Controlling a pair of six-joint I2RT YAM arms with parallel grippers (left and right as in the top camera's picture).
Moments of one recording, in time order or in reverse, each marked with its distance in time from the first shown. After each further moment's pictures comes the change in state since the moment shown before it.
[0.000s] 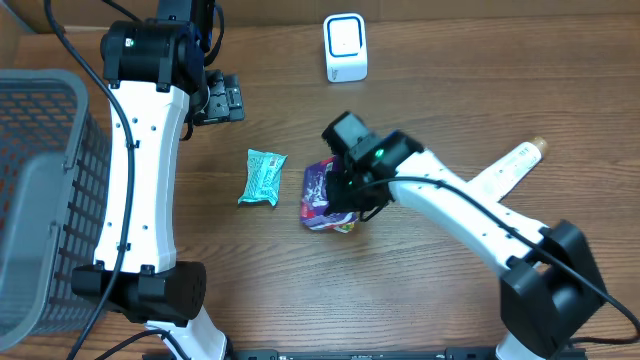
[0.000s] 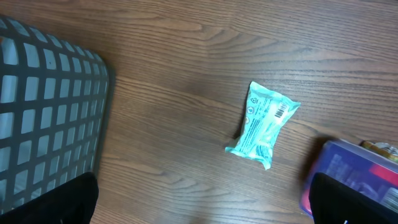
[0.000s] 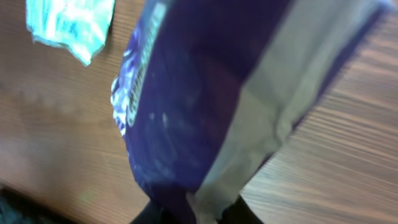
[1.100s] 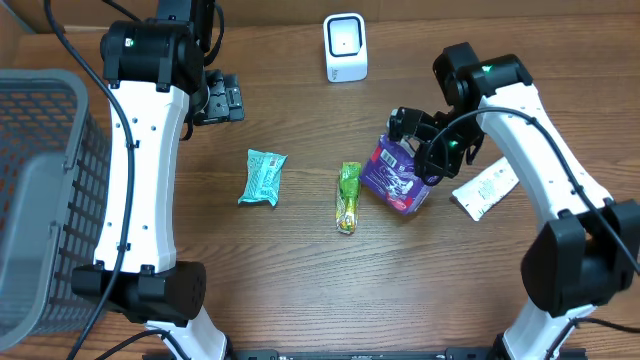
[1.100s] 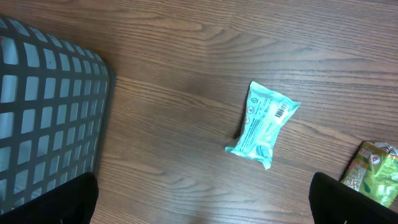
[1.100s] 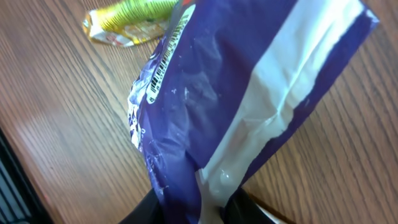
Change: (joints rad) left arm 0.000 0.000 0.000 0.000 0.000 0.000; right arm -0.435 0.091 0.208 -0.361 -0.080 -1.443
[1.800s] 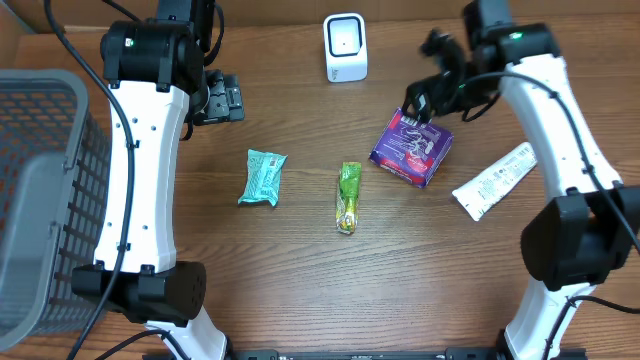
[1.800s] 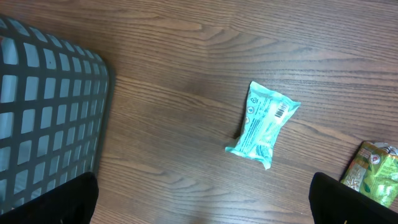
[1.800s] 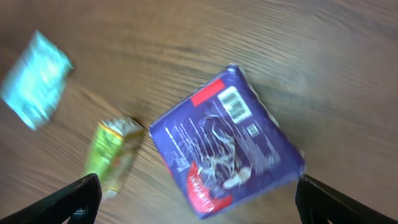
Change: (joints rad) left arm 0.000 0.000 0.000 0.000 0.000 0.000; right arm -0.117 0.107 0.261 0.151 -0.072 0.790
